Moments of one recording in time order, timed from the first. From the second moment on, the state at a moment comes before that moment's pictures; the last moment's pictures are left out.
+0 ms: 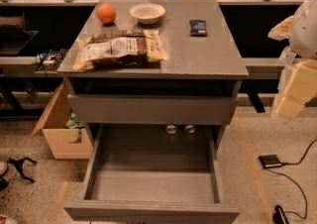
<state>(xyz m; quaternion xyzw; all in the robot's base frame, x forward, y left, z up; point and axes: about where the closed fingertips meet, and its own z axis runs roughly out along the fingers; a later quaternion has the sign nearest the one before) 0.438 -0.215 0.981 -0.60 0.78 -0.04 0.17</state>
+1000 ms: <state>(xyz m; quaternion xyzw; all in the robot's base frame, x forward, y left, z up) 0.516 -0.156 0.976 -0.58 0.77 0.01 0.24</state>
